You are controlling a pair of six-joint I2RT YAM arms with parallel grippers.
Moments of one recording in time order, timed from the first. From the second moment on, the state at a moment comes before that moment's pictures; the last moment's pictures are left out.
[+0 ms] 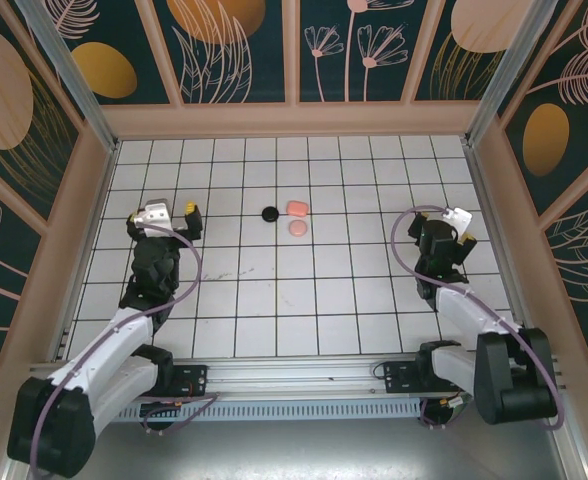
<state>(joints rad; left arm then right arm) -0.28 0.92 0.33 0.54 -0.43 -0.06 0.11 1.13 0.37 0.35 0.55 0.30</state>
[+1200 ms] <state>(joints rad) 0.00 1.52 0.24 1.17 -0.09 -0.06 -0.01 1.54 0.21 1.13 0.09 0.13</state>
